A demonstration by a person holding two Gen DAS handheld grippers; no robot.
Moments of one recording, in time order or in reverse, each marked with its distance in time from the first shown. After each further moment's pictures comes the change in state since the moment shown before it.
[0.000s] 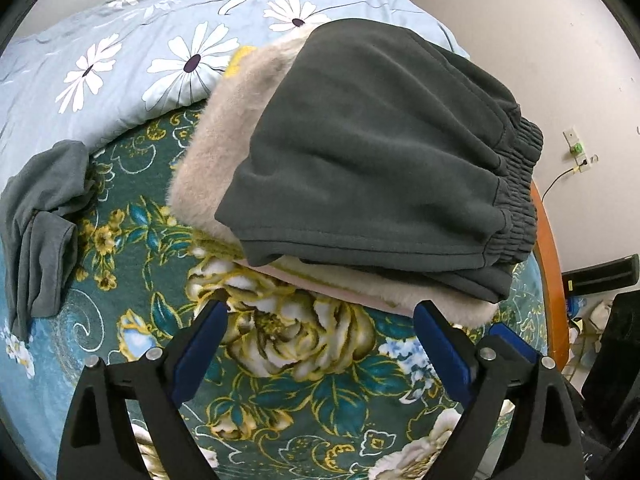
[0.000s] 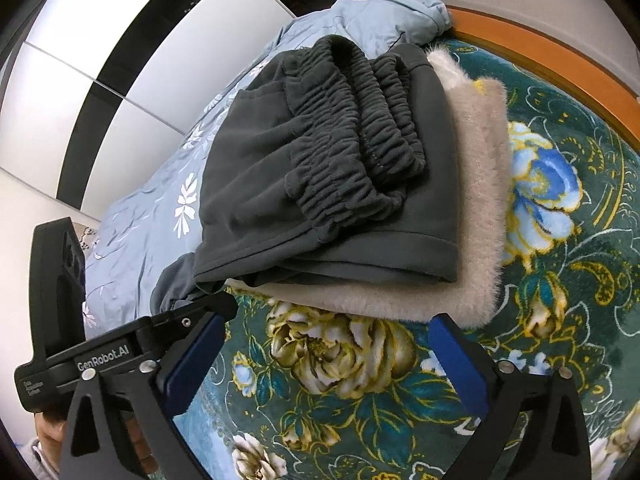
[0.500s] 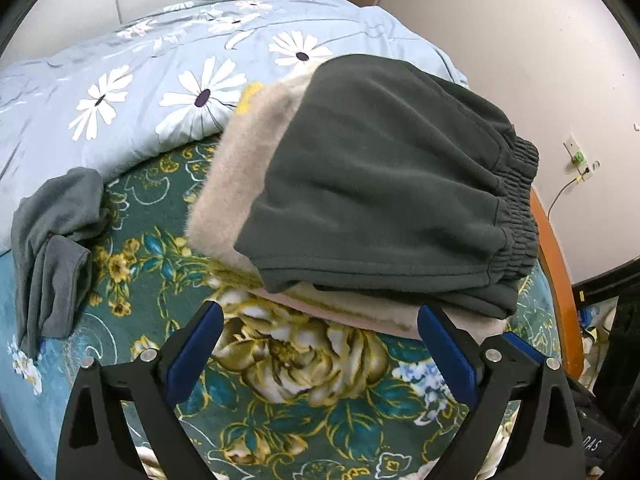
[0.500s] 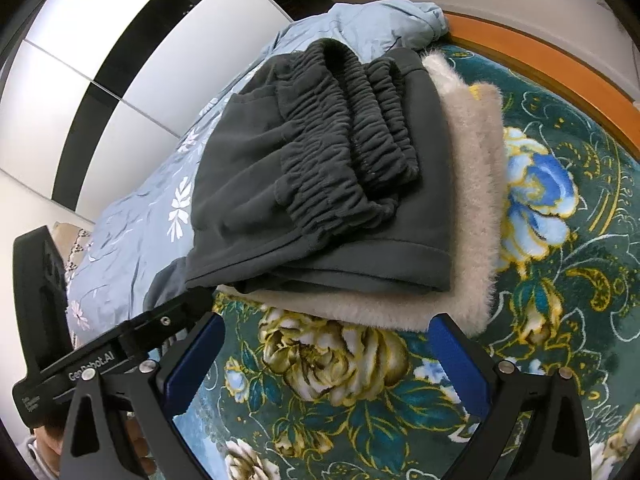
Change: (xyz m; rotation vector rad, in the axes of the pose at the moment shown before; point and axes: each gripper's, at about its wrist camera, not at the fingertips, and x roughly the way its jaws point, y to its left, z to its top) left arm -0.008 0.005 -0.001 0.018 -0.124 0.045; right arm 0.004 -0.002 0.002 -0.005 -0.021 -0.028
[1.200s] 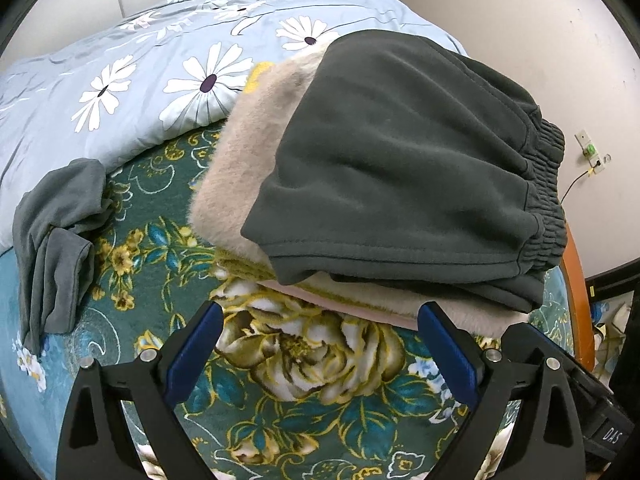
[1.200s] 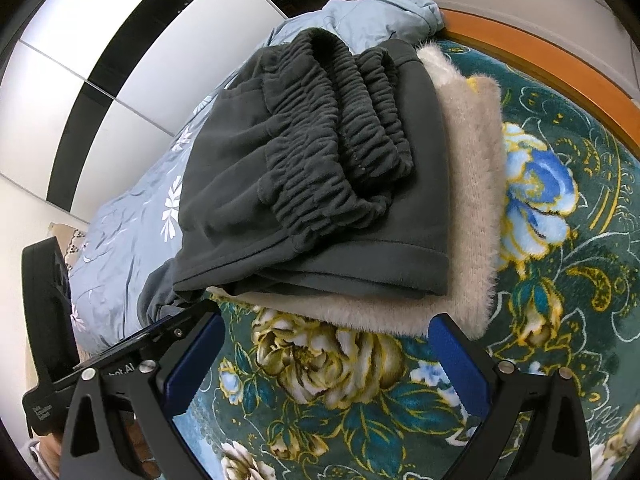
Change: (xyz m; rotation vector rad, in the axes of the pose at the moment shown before) left arm 0.018 0.005 -0.003 0.007 0.037 0.027; right arm 0.007 -0.004 0.000 0.010 0.009 -0.011
